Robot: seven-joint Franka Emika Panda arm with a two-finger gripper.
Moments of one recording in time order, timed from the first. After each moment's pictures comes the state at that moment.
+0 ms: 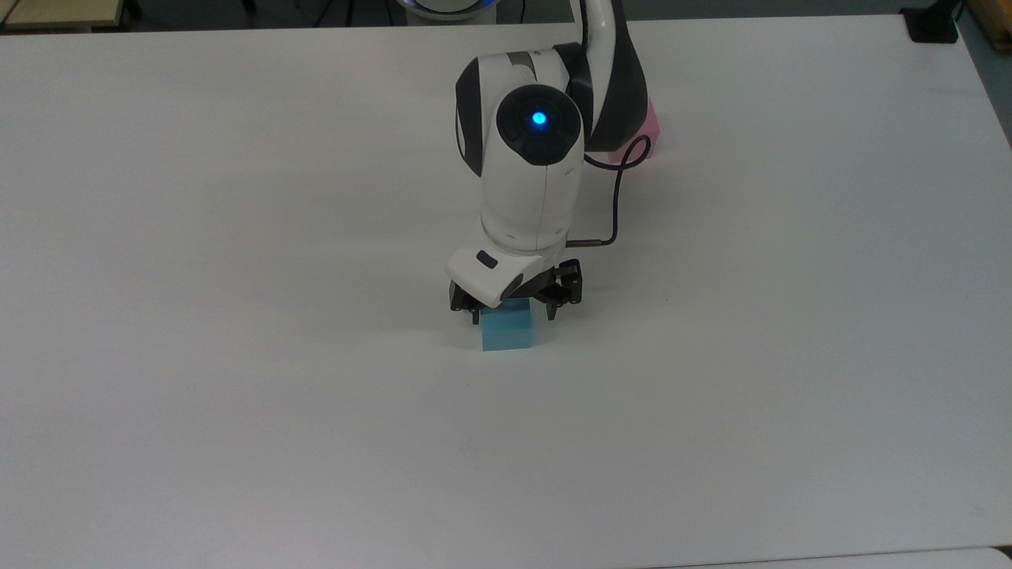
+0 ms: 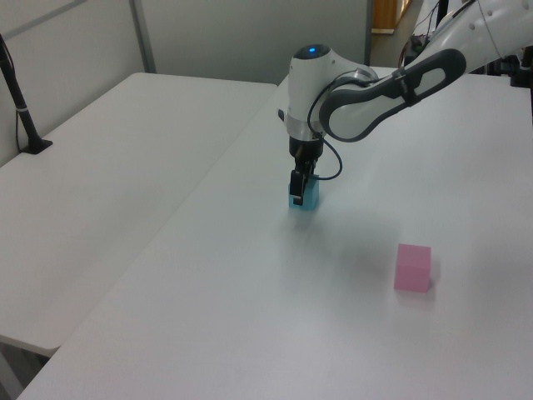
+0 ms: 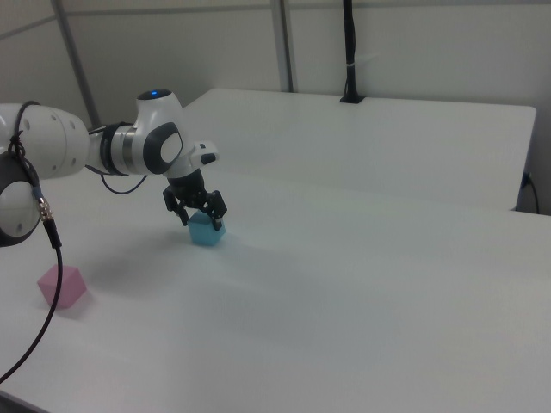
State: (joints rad) arm 0.24 0.62 -0.07 -1.47 -0.03 2.18 0.09
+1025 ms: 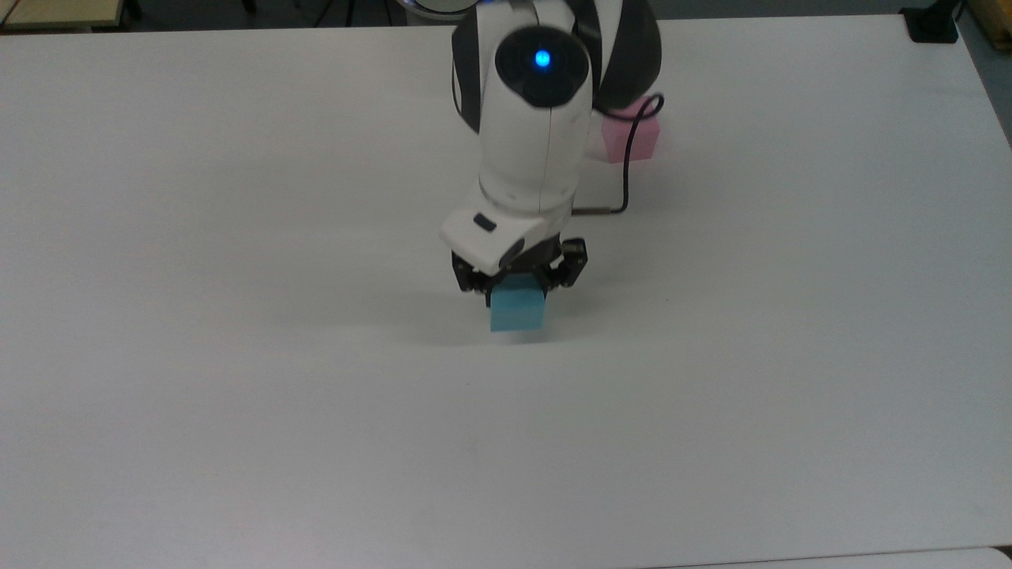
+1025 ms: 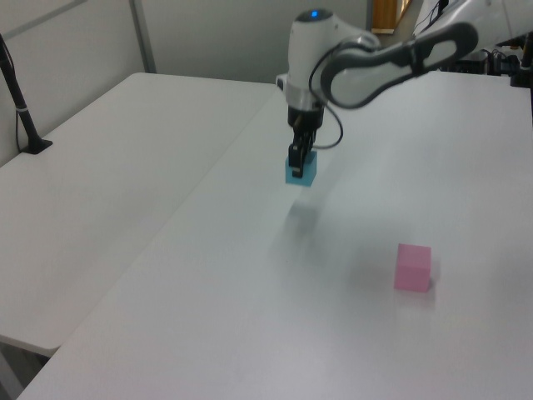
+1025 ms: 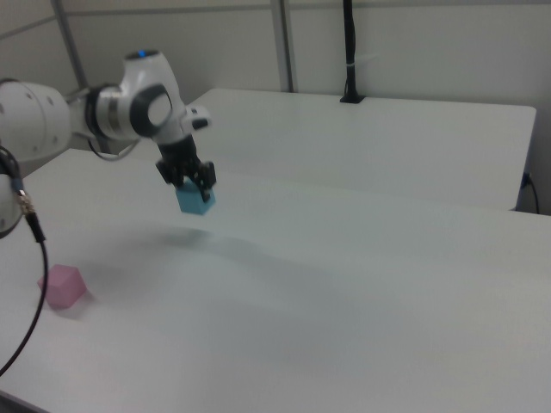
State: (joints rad) arm 0.24 0.53 -0.07 -1.40 -0.03 2.05 0.10
